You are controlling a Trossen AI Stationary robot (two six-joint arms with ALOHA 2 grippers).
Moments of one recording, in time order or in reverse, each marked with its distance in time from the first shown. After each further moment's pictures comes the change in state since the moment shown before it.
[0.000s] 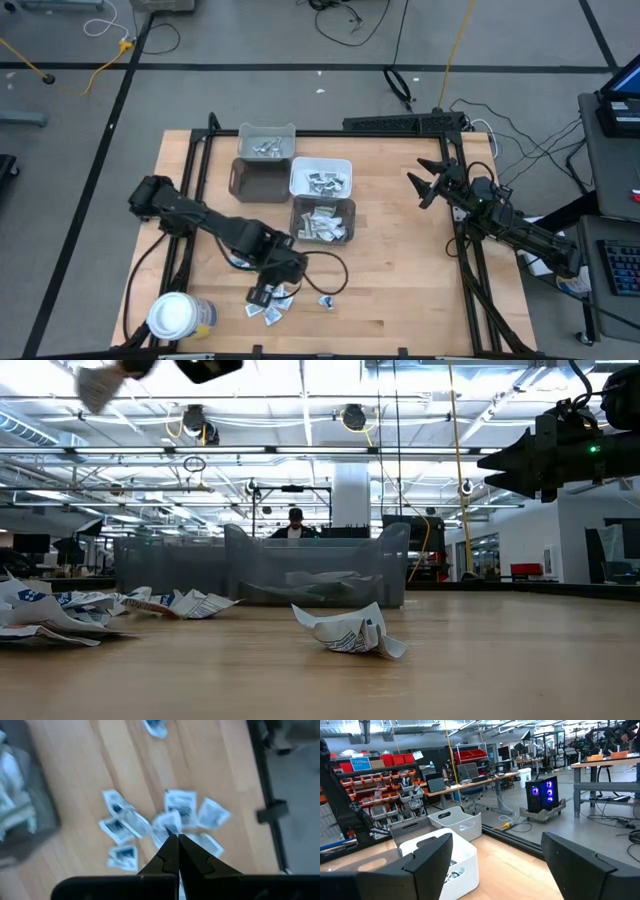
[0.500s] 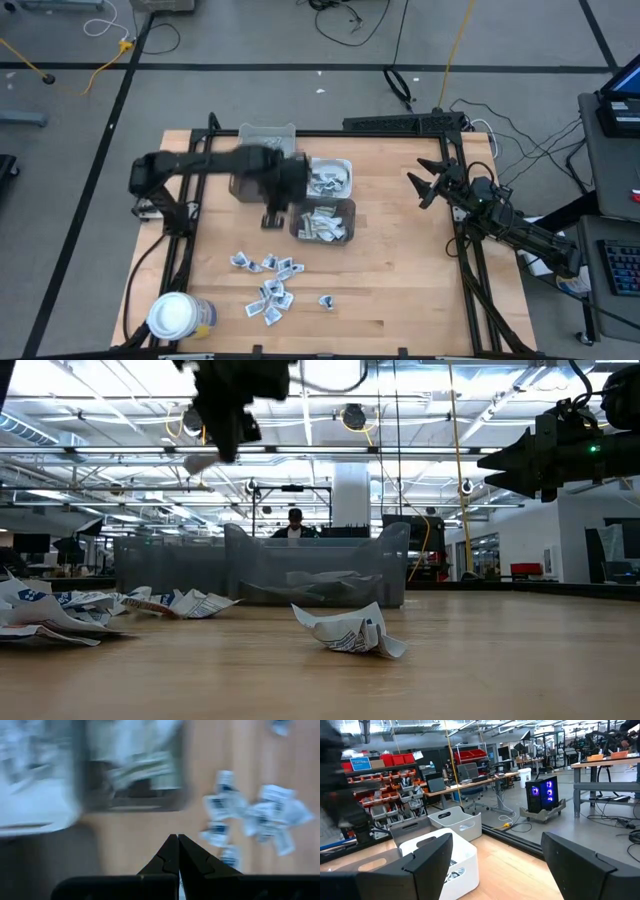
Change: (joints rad) left arm 0.499 -0.097 -0.062 -0.118 0.048 0.262; right arm 0.000 0.000 0.000 0.000 0.000 0.000
